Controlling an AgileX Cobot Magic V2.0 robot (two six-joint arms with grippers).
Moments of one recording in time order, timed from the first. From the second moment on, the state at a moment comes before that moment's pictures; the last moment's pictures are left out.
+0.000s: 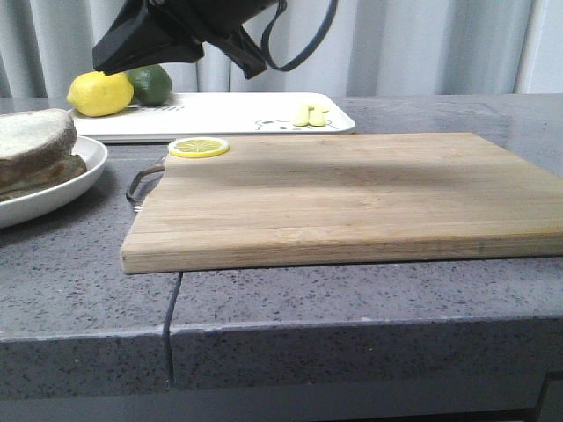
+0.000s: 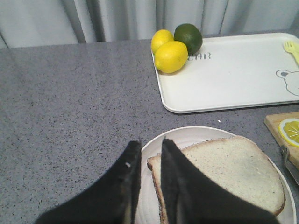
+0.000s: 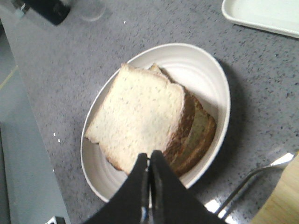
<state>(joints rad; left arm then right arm) 0.00 0.73 -0.77 -0.02 0.51 0.02 0.62 1.84 -1.44 1.21 0.64 -0.77</state>
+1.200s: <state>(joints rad) 0.15 1.44 -1.03 -0.13 0.85 -0.06 0.62 1.74 -1.44 1.04 0.84 -0.78</state>
